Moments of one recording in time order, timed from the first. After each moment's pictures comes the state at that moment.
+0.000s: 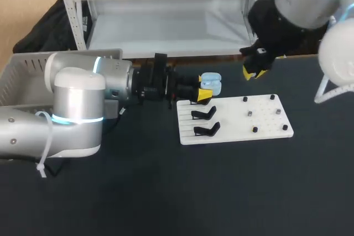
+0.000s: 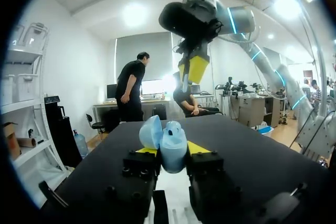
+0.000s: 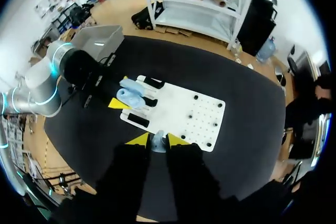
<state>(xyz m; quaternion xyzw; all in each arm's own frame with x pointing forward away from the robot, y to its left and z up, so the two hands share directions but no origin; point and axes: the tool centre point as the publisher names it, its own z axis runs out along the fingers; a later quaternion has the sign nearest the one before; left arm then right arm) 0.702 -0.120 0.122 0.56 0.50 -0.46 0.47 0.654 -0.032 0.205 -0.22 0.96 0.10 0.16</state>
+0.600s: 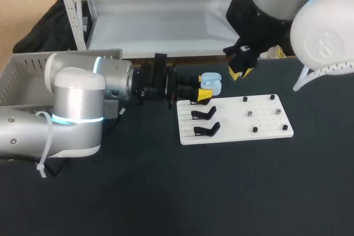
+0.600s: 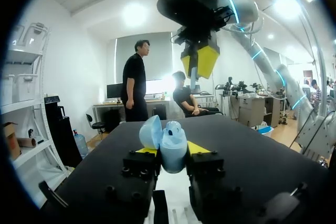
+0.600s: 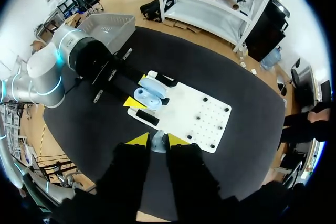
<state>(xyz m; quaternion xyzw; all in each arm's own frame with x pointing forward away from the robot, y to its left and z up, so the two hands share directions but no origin) 0.702 -0.120 0.122 0.56 0.50 -0.46 0.47 0.651 -0.010 0.210 -0.25 0.96 0.09 0.13</state>
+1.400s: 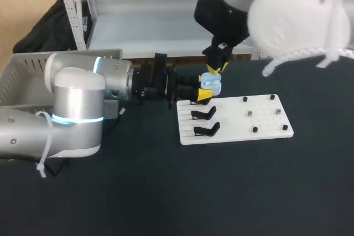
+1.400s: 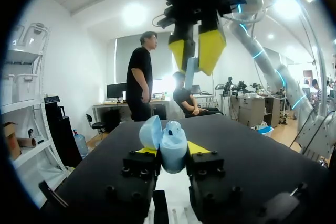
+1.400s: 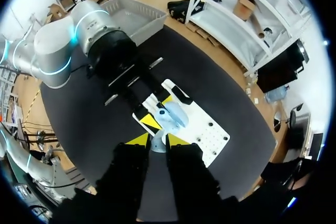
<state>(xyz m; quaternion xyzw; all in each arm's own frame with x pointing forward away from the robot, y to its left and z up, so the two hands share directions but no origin) 0.702 -0.120 0.122 0.56 0.50 -0.46 0.47 0.670 0.034 0.211 -0.39 0.91 0.04 0.12</state>
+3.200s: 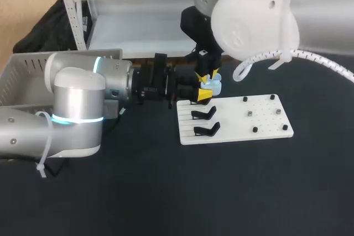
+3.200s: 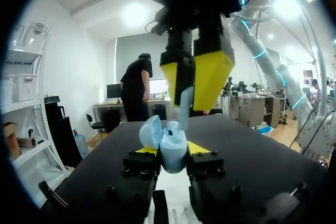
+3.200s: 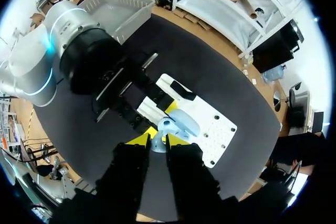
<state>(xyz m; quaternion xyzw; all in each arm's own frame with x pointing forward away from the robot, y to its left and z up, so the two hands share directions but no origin) 0.702 -0.120 0.122 0.56 0.50 -0.46 0.47 0.677 0.054 0.183 -0.33 0.94 0.02 0.08</state>
